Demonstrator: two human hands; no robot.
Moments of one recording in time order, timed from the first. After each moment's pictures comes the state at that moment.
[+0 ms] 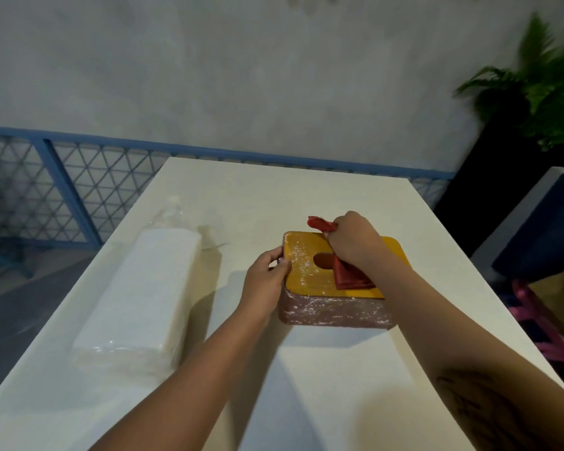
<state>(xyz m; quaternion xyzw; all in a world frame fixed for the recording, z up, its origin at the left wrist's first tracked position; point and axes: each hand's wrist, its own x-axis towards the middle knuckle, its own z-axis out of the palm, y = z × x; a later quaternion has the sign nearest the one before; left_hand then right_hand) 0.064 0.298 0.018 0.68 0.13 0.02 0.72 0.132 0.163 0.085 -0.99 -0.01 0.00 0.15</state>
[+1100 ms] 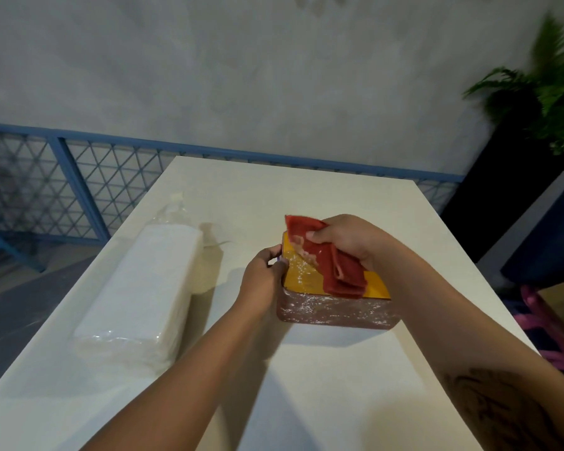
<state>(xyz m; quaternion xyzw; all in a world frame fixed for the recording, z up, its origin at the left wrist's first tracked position) 0.064 0.295 0.020 0.69 0.11 0.04 0.72 0.100 0.163 0.120 -0.86 -0.03 0.22 0.46</state>
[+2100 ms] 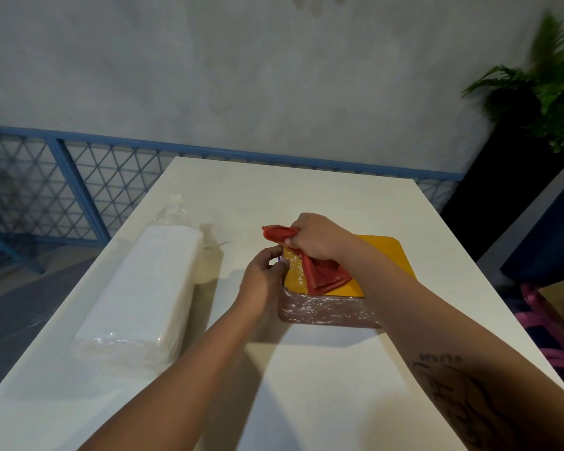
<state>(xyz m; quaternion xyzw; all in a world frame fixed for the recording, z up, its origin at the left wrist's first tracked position) 0.063 0.298 0.020 0.70 0.10 0.03 0.70 0.118 0.202 0.105 -0.96 -0.16 0.14 0.16</state>
